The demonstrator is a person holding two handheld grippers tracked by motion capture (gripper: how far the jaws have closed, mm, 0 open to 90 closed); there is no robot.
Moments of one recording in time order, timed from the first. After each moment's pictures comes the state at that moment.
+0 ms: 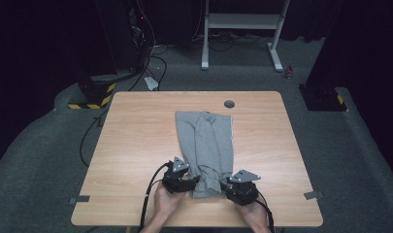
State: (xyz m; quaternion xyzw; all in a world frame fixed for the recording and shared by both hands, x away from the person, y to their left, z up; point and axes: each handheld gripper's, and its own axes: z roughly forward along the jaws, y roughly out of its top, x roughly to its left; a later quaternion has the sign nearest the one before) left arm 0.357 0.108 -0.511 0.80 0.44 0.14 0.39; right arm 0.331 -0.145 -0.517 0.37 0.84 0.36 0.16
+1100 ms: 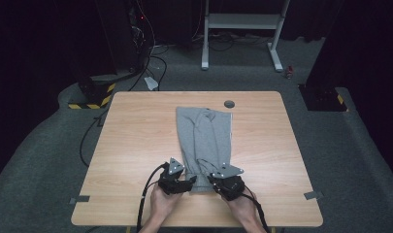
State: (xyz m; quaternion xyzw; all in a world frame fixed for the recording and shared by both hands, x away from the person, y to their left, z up) left arm 0.347 0.117 -0.515 0.80 0.43 0.15 0.39; right arm 0.329 -0.106 -0.476 0.31 0.86 0.36 0.18
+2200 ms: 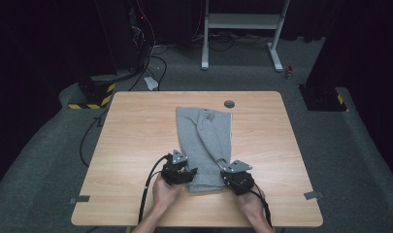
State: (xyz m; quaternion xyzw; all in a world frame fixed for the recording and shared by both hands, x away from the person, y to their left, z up) left arm 0.374 0.112 -0.510 0.80 0.43 0.14 0.38; right arm 0.349 -0.134 -0.502 0.37 0.85 0.32 0.20
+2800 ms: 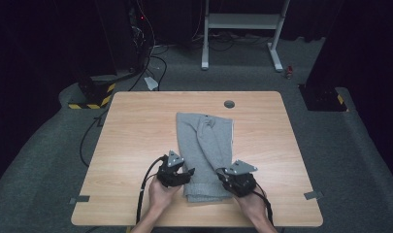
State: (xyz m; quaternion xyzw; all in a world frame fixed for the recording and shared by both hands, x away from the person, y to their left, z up) left arm 0.371 0.119 -0.496 0.80 0.43 0.16 0.38; right arm 0.346 -0.127 -0.473 0.34 0.84 0.37 0.19
